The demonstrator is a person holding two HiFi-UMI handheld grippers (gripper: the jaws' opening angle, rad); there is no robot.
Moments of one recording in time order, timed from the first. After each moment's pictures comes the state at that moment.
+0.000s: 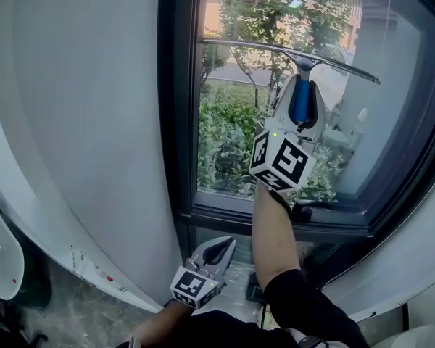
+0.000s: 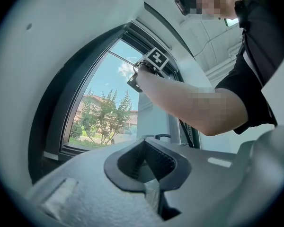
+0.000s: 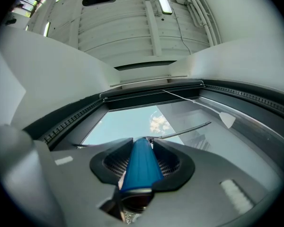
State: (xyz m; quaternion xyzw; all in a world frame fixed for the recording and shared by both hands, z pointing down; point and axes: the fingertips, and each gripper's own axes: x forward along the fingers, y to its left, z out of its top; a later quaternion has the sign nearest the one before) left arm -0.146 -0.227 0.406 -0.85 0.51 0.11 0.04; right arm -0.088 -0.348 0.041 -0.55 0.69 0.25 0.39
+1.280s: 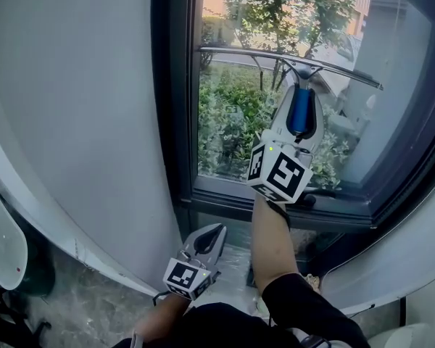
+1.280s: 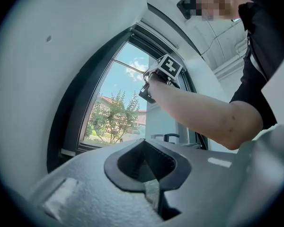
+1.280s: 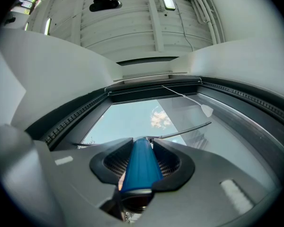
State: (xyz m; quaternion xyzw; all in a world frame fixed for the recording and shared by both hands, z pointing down) left arm -0.172 -0.221 0.413 -0.82 0.56 0.12 0.03; right arm -0.086 -0.343 0.092 -0.56 0.70 0.24 0.36
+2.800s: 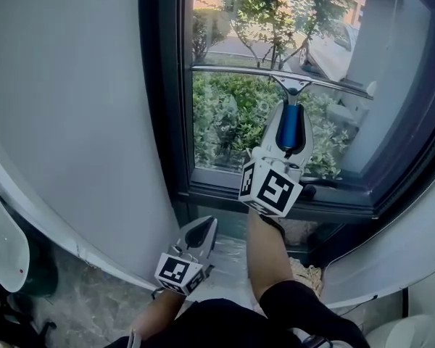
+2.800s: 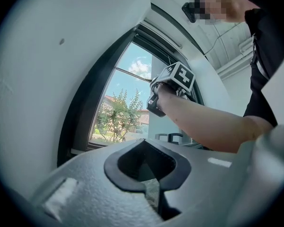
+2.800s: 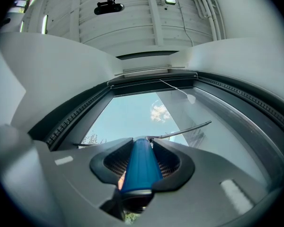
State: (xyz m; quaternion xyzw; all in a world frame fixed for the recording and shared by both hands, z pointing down) left arm -0.190 -0.217 0.414 -0.81 0.57 0.12 0.02; right arm -0.085 -0.338 0.150 -0.57 0.72 0.22 0.33
